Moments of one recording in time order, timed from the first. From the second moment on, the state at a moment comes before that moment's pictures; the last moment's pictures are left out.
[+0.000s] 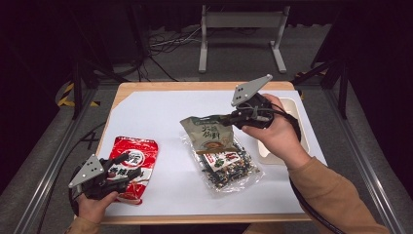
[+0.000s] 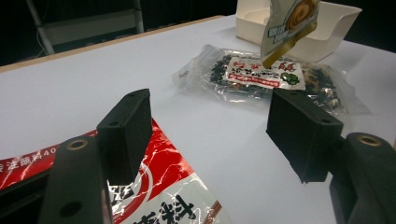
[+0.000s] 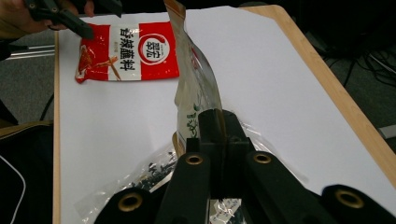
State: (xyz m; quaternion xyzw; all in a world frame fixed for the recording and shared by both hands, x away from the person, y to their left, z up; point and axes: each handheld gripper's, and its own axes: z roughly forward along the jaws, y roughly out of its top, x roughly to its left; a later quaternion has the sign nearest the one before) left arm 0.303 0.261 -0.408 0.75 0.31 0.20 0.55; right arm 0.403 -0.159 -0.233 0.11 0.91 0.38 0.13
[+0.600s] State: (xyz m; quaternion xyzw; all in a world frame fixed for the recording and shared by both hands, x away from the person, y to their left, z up) left arm 0.305 0.262 -0.410 0.75 0.32 0.20 0.55; right arm 0.423 -0.205 -0.220 0.15 0.89 0.39 0.18
